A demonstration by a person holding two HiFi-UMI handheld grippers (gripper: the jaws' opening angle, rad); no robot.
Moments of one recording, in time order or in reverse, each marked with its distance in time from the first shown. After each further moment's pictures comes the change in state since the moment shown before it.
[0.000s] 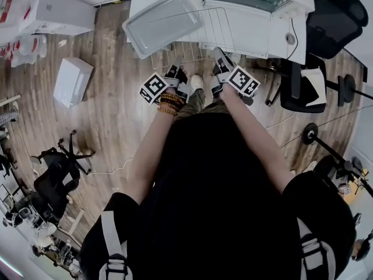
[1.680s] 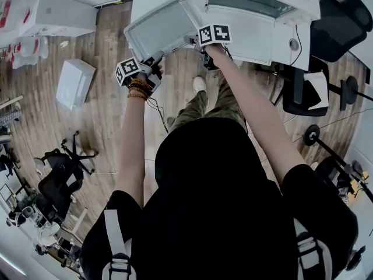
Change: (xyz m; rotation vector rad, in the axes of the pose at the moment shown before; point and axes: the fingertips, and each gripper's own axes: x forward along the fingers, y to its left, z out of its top) left arm 0.024 0.083 0.088 -0.064 0.328 0.187; right arm 0.160 -0.013 -0.056 -0.294 0.740 -0.162
